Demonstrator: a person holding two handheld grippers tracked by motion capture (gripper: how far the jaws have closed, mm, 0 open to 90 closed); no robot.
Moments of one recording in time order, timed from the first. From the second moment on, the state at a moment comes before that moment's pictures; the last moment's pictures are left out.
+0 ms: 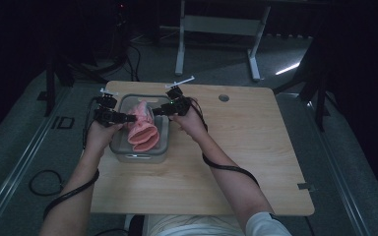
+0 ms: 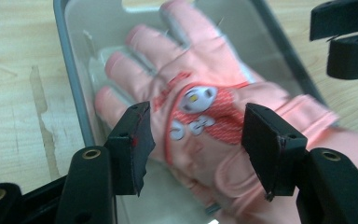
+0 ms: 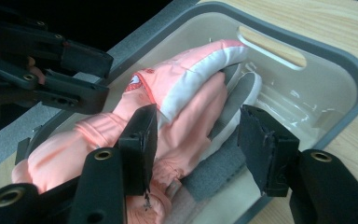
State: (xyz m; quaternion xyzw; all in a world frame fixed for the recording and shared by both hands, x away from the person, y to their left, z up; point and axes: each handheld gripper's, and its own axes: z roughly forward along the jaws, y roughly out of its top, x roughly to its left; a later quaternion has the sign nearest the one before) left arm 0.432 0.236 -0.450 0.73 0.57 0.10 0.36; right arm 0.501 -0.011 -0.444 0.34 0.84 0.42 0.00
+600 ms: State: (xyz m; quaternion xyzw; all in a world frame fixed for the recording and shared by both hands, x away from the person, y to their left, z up) left arm 0.408 0.193 -0.409 0.76 0.49 0.13 0.41; right arm 0.489 -0.041 -0.426 0.32 0.84 0.44 0.01
